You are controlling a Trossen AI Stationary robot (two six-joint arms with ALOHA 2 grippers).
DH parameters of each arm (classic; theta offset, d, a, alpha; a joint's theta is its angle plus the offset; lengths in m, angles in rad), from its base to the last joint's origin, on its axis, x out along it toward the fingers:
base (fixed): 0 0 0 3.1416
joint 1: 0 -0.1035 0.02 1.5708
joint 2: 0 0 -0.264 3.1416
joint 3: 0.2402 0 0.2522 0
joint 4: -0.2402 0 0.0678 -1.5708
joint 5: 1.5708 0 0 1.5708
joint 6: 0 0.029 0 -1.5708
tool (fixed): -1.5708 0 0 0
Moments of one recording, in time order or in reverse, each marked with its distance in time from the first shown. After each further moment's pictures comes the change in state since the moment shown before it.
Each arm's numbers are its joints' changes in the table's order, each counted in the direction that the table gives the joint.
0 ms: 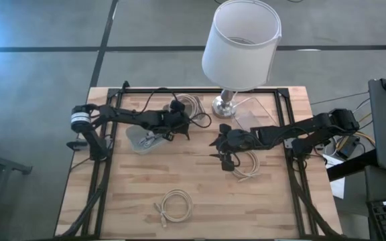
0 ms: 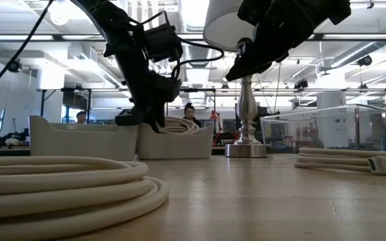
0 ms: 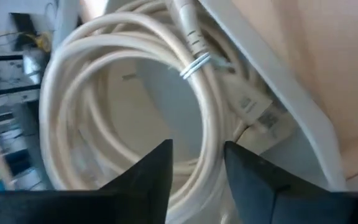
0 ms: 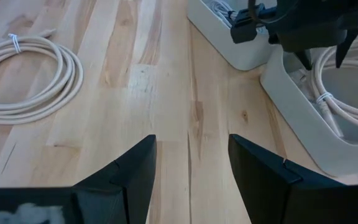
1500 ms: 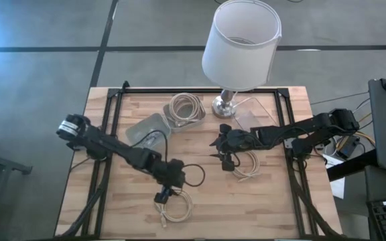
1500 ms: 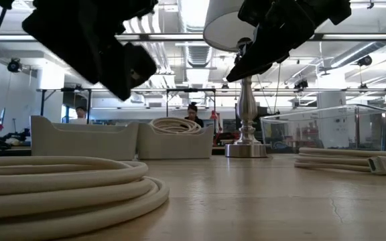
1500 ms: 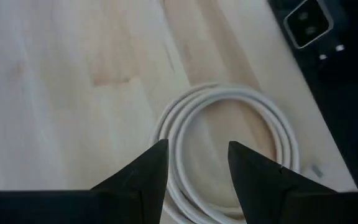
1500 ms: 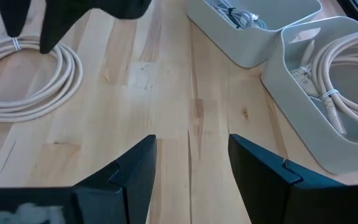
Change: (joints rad) left arm 0.549 -0.086 -0.055 0.121 -0.751 -0.900; right arm 0.000 0.000 0.000 -0.008 0.000 0.002
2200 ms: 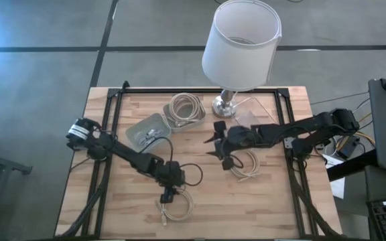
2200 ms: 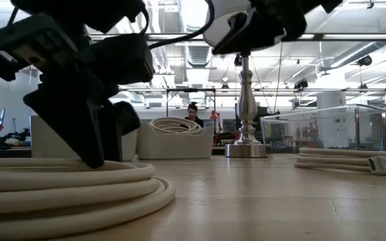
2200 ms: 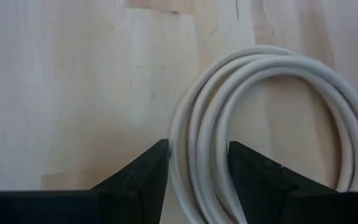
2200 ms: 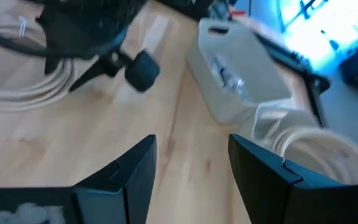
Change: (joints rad) left arm 0.008 0.125 -0.135 0.212 0.064 -0.249; right arm 0.000 0.000 0.085 0.029 -0.003 -0.381
